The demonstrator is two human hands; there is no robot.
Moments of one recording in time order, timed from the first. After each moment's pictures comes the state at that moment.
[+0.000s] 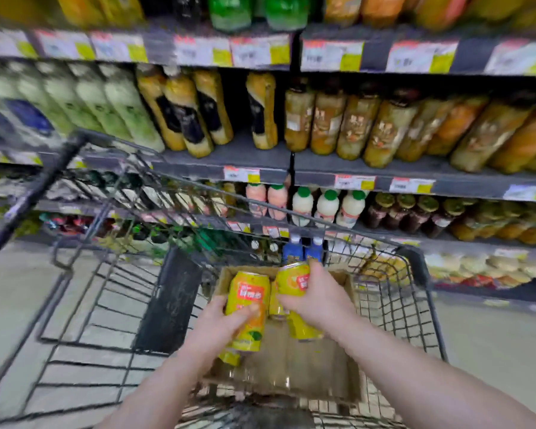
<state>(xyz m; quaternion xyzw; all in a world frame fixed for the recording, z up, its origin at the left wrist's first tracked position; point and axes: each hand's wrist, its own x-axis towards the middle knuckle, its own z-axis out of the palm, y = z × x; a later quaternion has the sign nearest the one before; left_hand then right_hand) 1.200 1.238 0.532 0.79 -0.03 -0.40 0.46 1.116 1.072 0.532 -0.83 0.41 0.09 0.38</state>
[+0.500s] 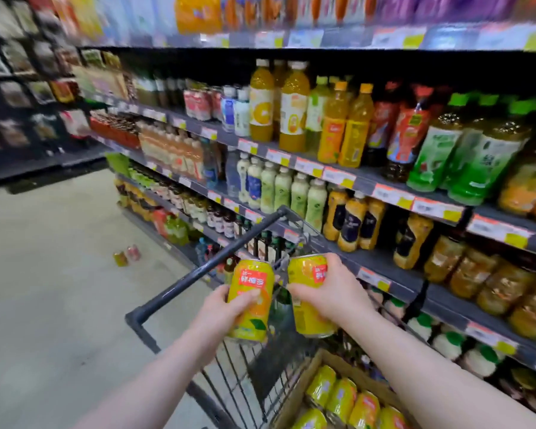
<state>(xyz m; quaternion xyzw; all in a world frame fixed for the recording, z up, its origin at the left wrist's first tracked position) 1.230 1.415 0.691 0.73 0.07 -0.13 0.67 1.222 1.220 0.726 -0.94 0.13 -0.02 0.33</state>
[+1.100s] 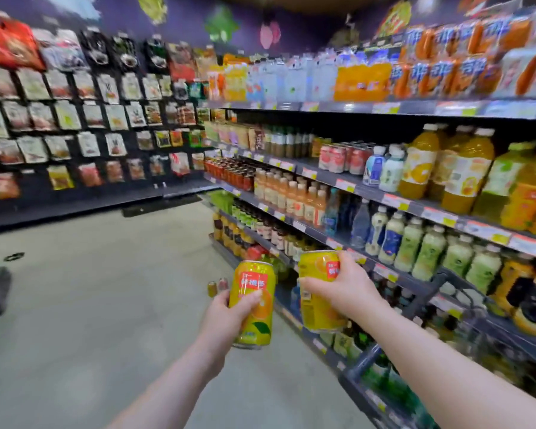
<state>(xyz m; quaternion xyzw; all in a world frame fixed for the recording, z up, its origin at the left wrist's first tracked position) 1.263 1.790 0.747 0.67 0.11 0.04 0.73 1.310 1.590 0.794 -0.91 -0.01 -0.04 0.42</state>
